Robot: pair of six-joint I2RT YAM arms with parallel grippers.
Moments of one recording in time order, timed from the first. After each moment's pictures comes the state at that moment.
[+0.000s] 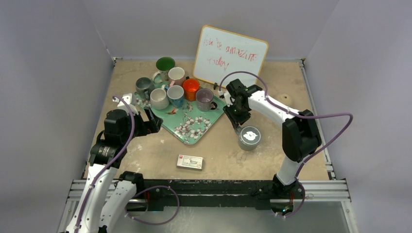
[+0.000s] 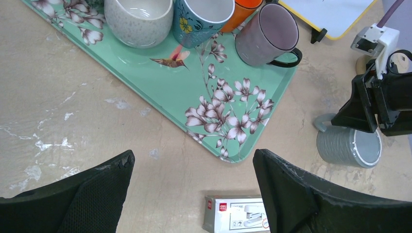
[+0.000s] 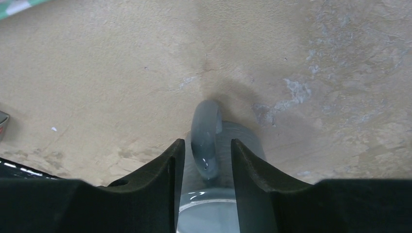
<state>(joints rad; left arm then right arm) -0.17 0.63 0.79 -0.65 0.11 -0.41 0.52 1.75 1.34 -0.93 -0.05 -0.05</state>
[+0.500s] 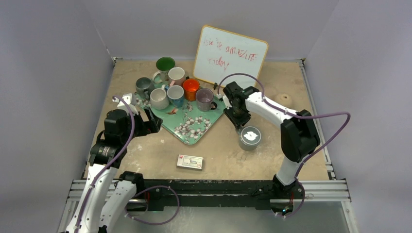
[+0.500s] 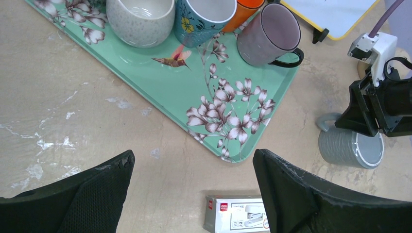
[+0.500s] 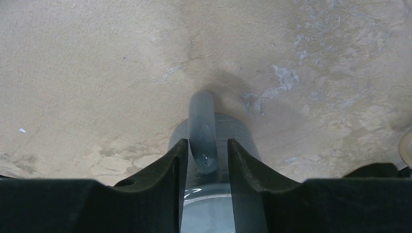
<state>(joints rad) -0.17 0.63 0.79 -0.65 0.10 -0.41 0.55 1.77 1.34 -0.96 0.05 -0.06</state>
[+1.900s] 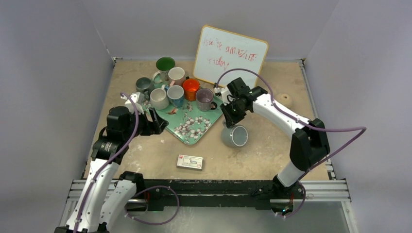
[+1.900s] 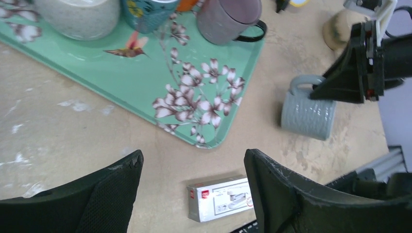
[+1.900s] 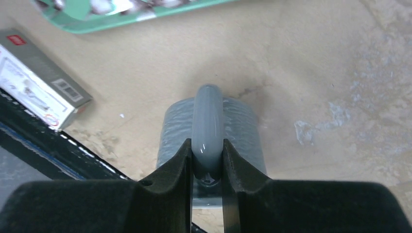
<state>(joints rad) -0.17 0.67 0.79 -0.63 0.26 -0.38 0.56 1.65 1.33 -0.90 -0.21 -0.05</state>
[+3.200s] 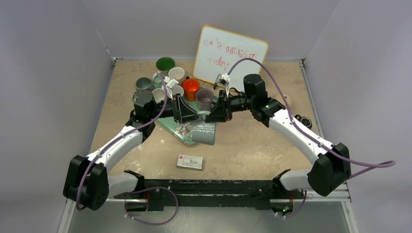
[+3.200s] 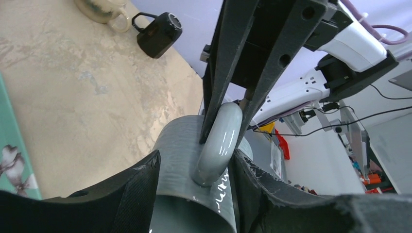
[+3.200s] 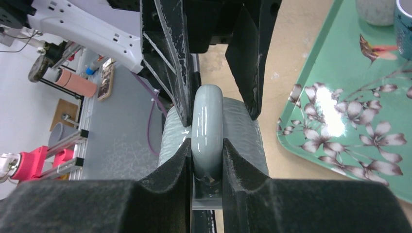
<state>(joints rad) -0.36 1.19 0.70 0.46 1.00 -0.82 0.55 1.35 1.12 -0.19 -1.00 0.25</state>
